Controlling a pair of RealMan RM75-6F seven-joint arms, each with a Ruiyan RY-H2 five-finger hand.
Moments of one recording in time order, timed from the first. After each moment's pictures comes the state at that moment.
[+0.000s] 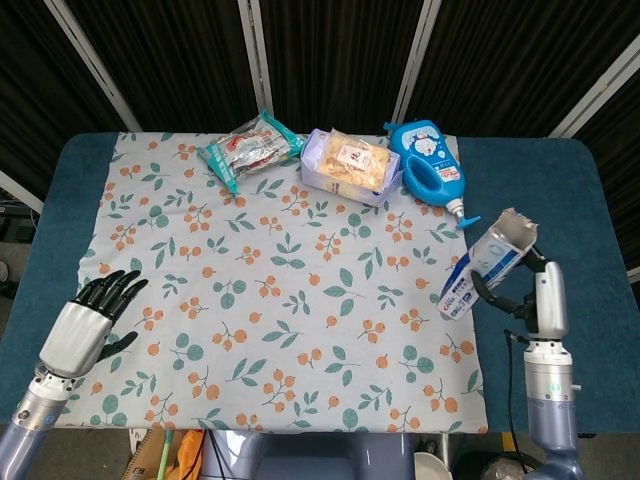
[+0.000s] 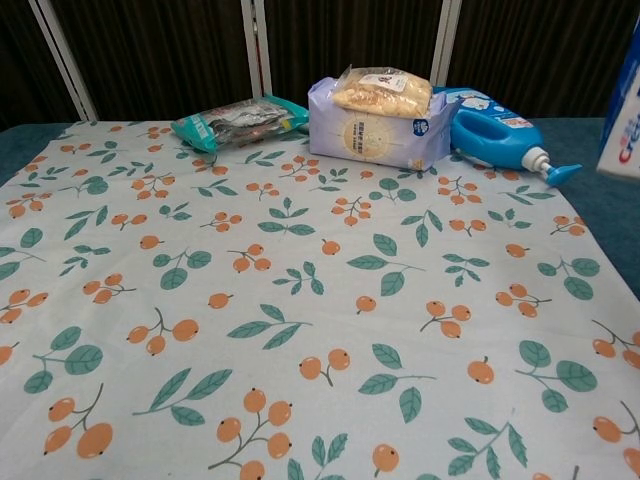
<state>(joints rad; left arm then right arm) -0.30 -1.37 0.06 -1.29 1.73 1.66 0.06 0.27 -1.28 0.30 -1.89 -1.32 1.47 0.27</state>
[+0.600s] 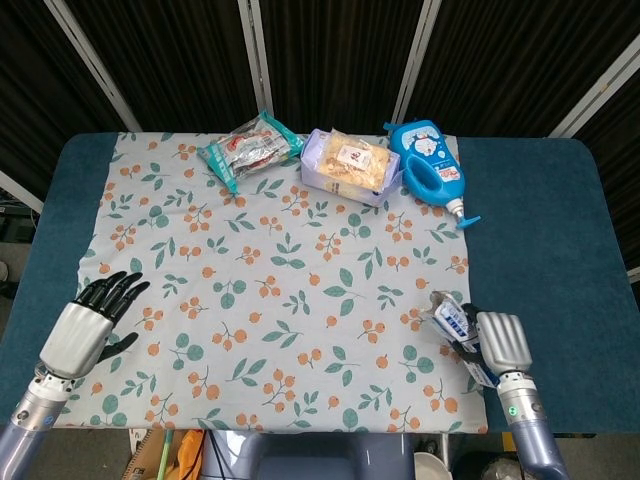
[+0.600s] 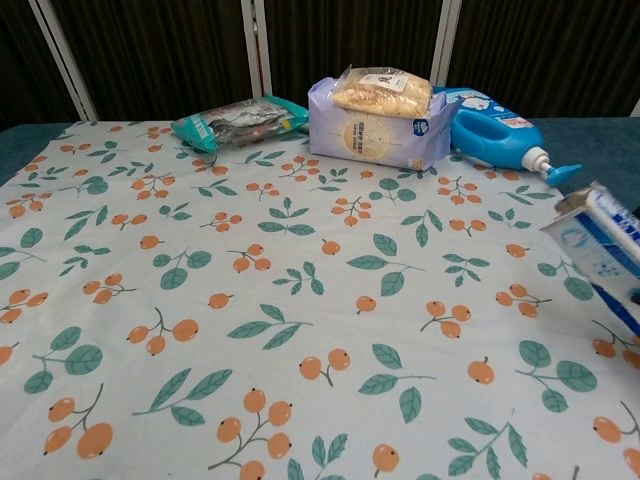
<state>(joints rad) -0.29 -1.36 0.05 -1.29 1.76 1.65 0.06 0.31 -1.35 0.08 -1.79 -1.13 1.26 -0.40</state>
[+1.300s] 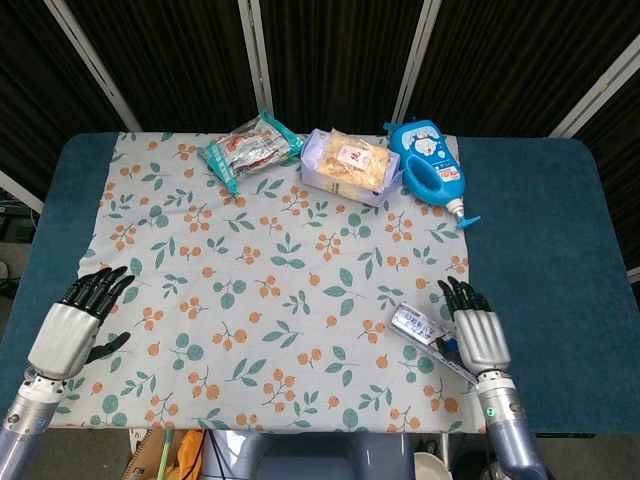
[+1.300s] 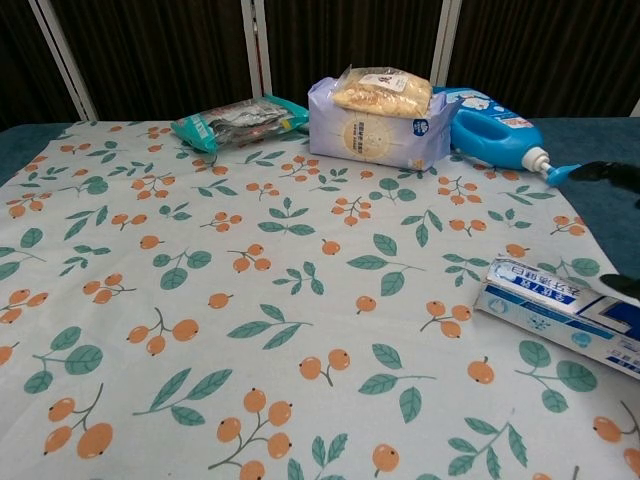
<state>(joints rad) -0.25 -1.32 0.03 -1.37 1.70 1.64 0.03 0.33 -1.32 0.09 -1.96 -1.12 1.34 -0.55</state>
